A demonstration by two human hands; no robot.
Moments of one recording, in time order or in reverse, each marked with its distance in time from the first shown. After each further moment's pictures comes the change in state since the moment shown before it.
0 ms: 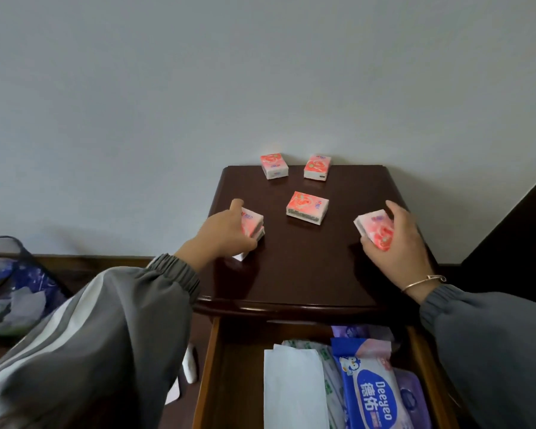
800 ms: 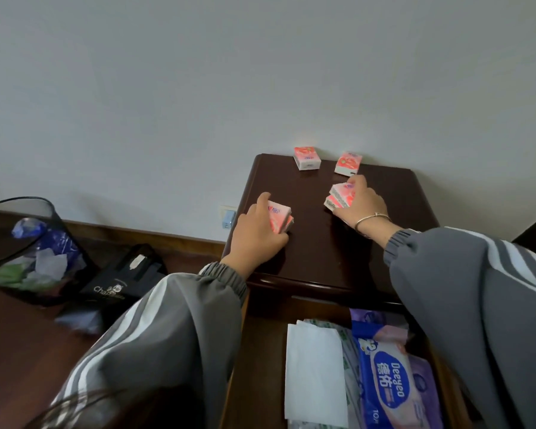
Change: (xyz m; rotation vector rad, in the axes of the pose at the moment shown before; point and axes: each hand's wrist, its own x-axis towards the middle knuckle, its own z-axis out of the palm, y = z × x) left_hand -0.042 -0.017 0.034 -0.361 0.252 -0.011; right_hand 0.064 -0.073 0.074 -0.273 -0.279 0.099
